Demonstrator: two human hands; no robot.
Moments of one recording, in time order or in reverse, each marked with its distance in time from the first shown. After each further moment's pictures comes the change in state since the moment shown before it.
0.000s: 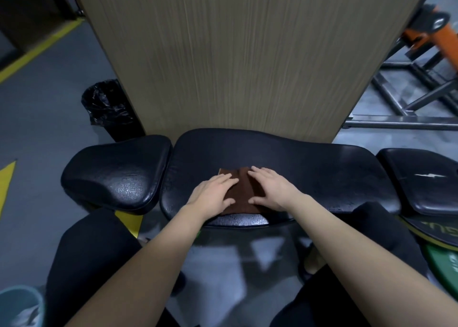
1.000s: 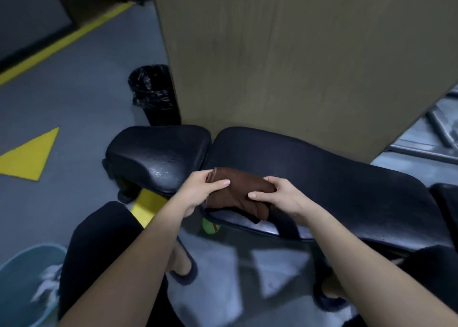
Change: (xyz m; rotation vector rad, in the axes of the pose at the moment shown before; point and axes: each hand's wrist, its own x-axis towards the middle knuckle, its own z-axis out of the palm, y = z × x) left_hand -0.071 -0.090 -0.030 -1.371 0.225 -0.407; right_hand 0.019 -0.092 -0.004 1.061 -0.118 0.183
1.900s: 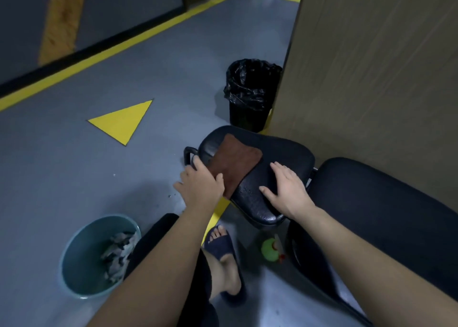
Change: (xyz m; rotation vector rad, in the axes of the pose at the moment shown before) left_hand 0.019 -0.037 -0.207 0.912 0.913 -0.388; right_hand 0.184 -0.077 0.196 -0.998 -0.027 -0.446
